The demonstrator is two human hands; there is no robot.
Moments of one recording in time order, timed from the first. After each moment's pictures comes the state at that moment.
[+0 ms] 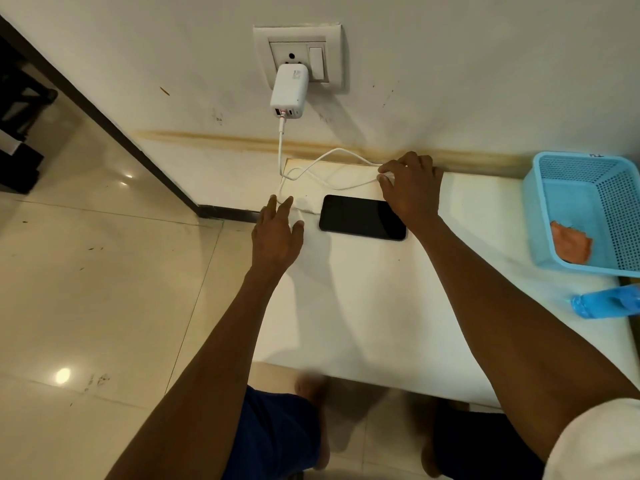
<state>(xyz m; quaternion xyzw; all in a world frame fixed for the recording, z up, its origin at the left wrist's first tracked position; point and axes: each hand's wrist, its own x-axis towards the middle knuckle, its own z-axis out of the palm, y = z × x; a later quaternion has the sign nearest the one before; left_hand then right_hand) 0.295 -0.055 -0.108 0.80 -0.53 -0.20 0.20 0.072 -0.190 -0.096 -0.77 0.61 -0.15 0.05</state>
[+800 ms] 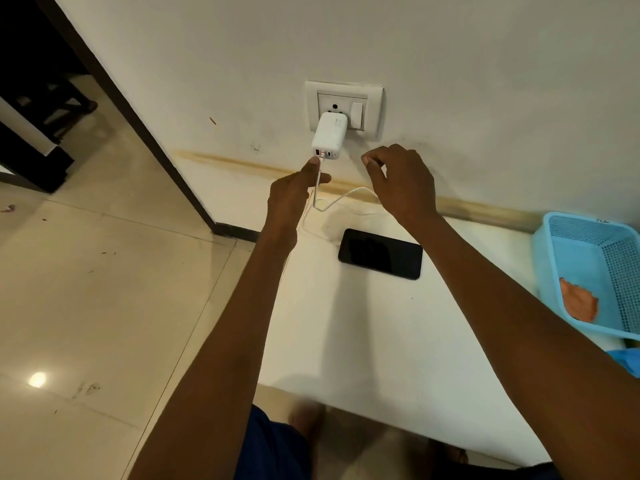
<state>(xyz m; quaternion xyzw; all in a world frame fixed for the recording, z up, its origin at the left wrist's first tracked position) 0.303 -0.093 0.027 0.70 -0.27 -0.42 0.51 0.141 -0.192 0.008 -0.82 0.49 -0.27 0.11</state>
